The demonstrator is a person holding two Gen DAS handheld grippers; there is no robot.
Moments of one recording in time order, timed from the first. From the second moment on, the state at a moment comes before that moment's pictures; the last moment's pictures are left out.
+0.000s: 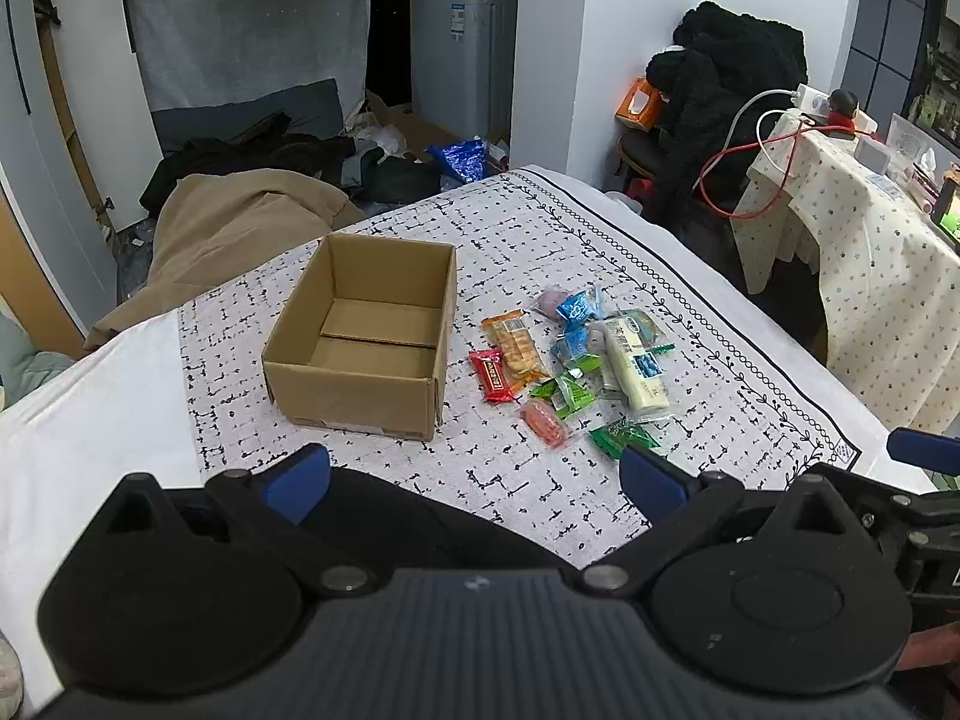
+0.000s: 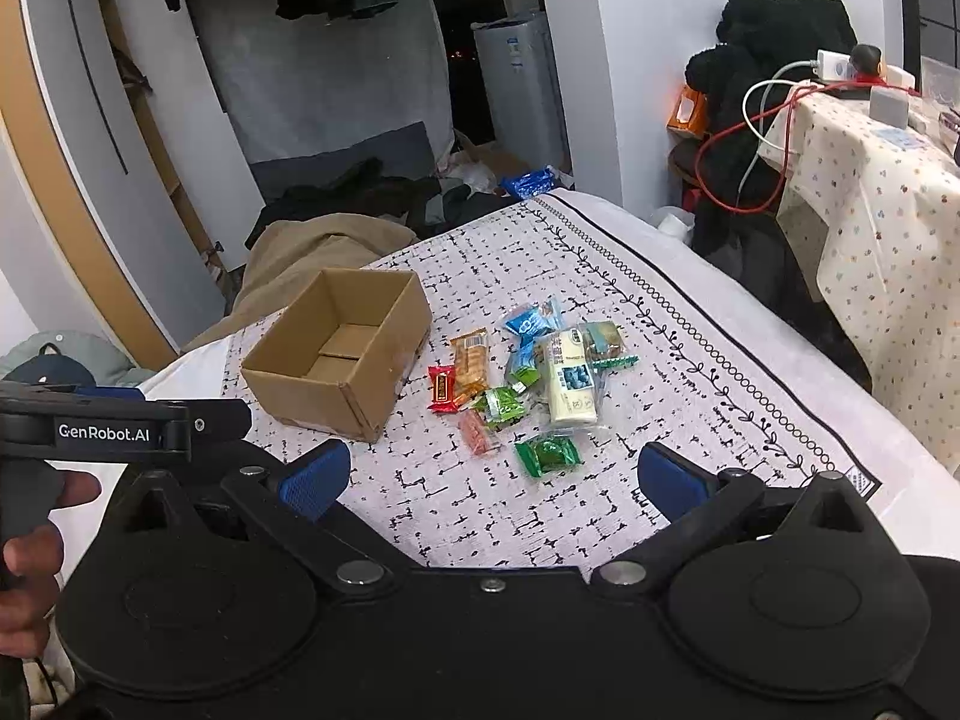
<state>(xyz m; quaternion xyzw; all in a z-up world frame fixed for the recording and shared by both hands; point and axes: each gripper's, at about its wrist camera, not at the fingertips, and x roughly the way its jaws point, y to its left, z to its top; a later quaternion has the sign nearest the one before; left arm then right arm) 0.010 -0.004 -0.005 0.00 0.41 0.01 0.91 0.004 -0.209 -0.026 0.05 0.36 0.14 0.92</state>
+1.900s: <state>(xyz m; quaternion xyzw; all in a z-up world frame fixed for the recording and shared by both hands) -0.004 0.002 0.005 -0.02 0.39 0.00 0.92 -0.006 -0.202 -0.012 0.03 0.36 0.13 0.92</state>
